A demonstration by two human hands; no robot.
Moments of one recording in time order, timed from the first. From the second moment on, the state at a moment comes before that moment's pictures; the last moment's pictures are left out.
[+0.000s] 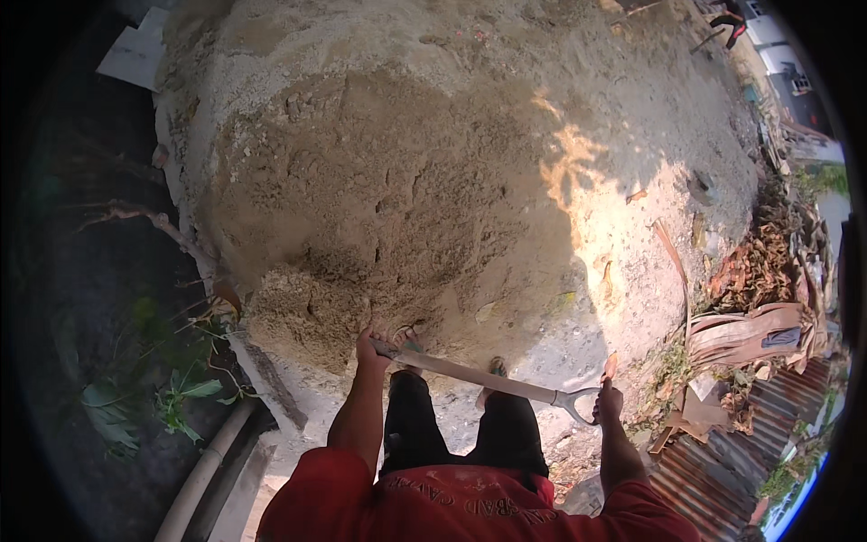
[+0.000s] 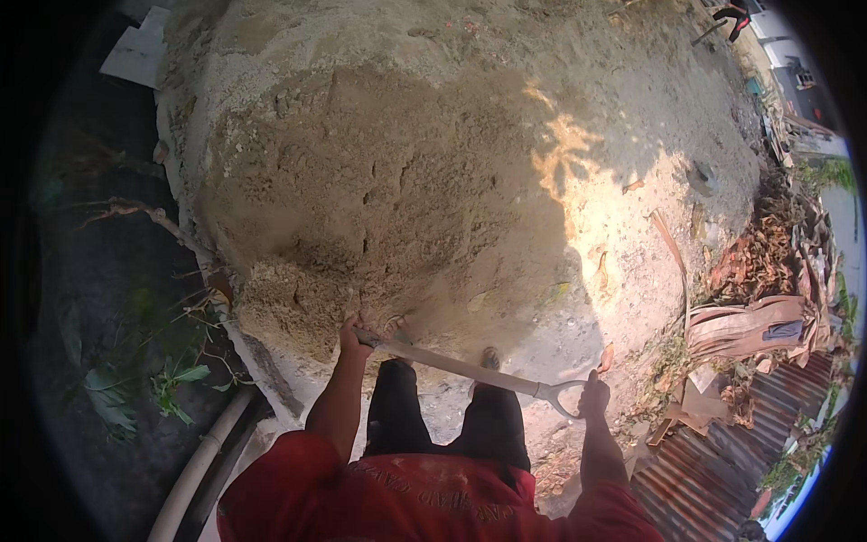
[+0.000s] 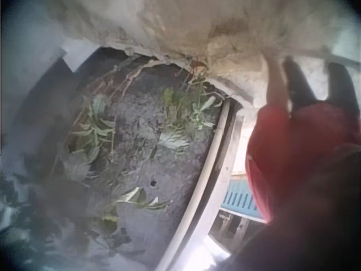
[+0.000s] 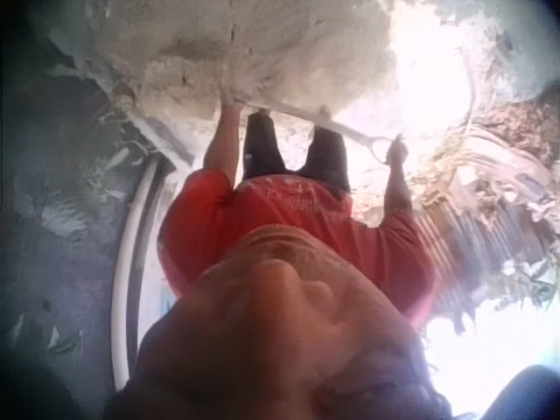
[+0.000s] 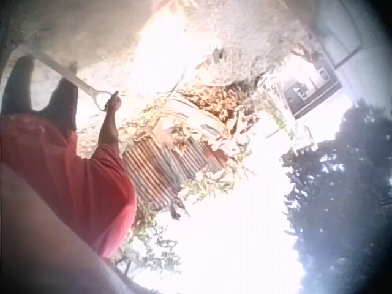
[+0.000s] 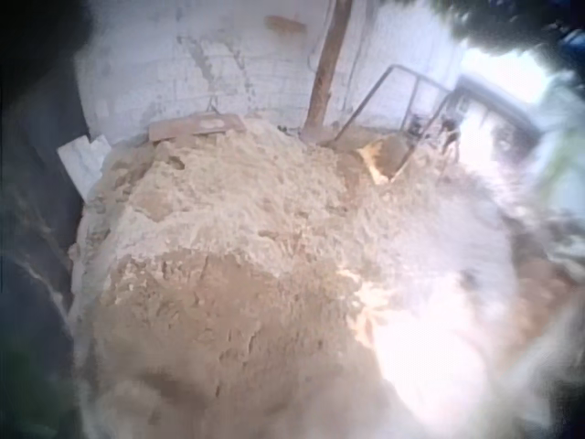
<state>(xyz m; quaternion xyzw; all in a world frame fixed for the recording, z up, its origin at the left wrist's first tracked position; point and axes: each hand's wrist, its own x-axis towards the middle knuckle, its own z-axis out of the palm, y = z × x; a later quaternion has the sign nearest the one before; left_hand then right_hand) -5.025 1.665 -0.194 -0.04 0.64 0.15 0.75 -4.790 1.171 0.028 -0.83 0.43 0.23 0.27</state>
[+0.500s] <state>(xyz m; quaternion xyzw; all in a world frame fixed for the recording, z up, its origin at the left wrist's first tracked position) -4.780 1.589 -0.073 0.04 0.71 0.13 0.69 -4.415 1.120 0.131 -0.78 0.28 0.45 0.34</state>
